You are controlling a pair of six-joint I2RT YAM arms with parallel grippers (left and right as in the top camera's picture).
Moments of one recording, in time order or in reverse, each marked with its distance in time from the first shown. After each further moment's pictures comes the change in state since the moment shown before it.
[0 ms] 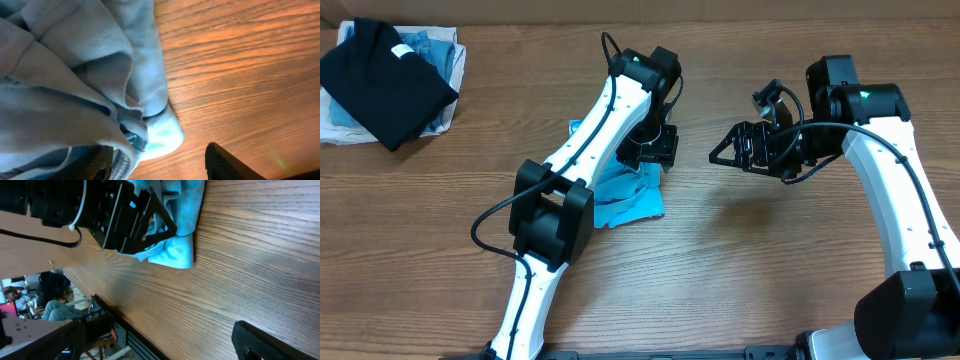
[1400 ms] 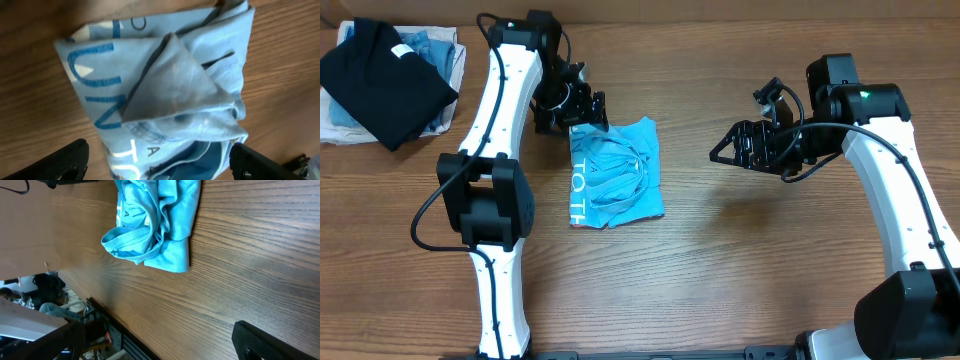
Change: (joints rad) left arm 0.386 0.001 0.050 0.006 0.167 0.263; right arm 0.000 0.000 0.000 0.022 0.018 0.000
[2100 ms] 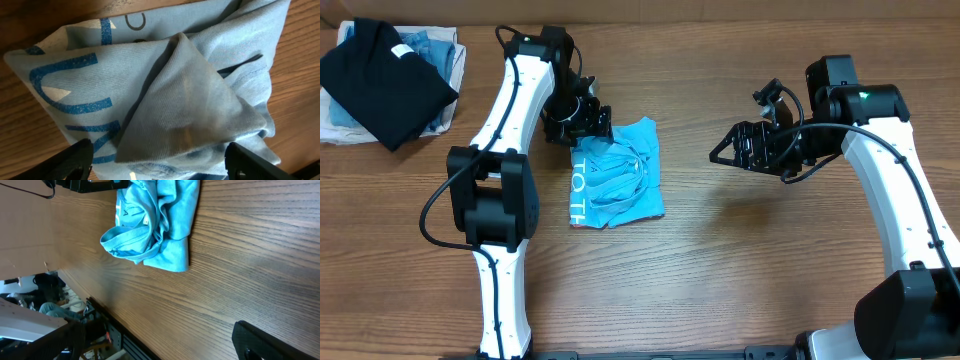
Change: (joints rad) left arm -0.031 0.000 -0.142 0.115 -0.014 0.010; right arm 0.000 0.000 -0.008 0.005 0.000 0.000
